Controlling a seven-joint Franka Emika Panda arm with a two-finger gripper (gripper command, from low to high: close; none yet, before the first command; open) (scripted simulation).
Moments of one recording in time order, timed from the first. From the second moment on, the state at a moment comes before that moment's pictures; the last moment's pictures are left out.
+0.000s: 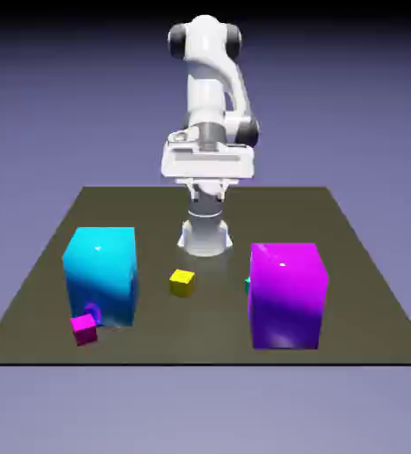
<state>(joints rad) 0.04 -0.54 0.00 -2.81 -0.01 3.03 0.79</state>
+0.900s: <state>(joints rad) 0.90 0.01 -0.02 -2.80 -0.71 3.02 1.97</state>
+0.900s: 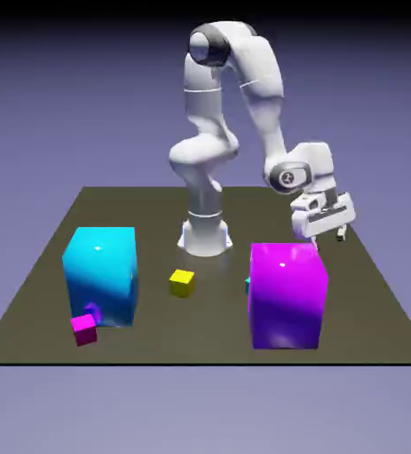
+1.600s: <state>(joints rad) 1.05 0.20 -0.24 -2.74 -0.72 3.06 2.20</state>
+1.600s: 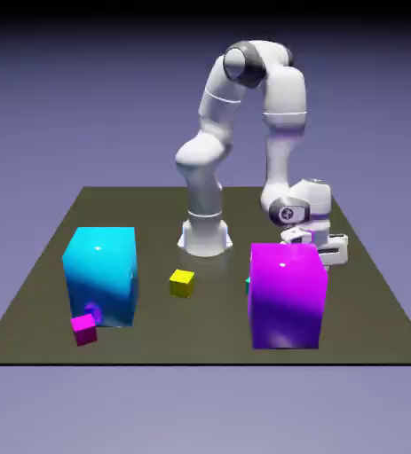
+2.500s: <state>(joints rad) 0.26 0.47 0.50 -2.14 -0.38 2.69 1.92</state>
